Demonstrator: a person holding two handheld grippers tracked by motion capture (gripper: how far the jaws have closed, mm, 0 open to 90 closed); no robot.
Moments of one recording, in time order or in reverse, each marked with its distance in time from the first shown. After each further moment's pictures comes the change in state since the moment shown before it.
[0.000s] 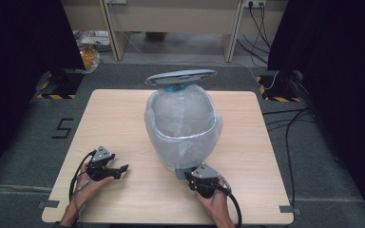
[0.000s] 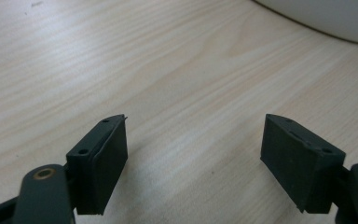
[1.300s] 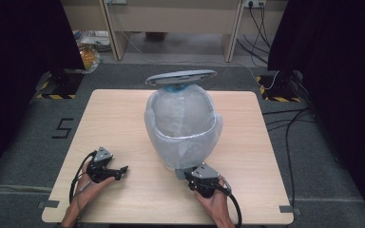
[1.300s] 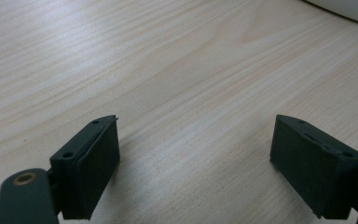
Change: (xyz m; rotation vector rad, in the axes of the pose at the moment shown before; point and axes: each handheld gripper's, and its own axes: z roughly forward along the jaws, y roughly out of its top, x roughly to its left) left arm 0.000 -0.001 0.002 0.034 0.038 -0.008; right arm 0.000 0.000 0.000 -0.002 -0.013 -0.008
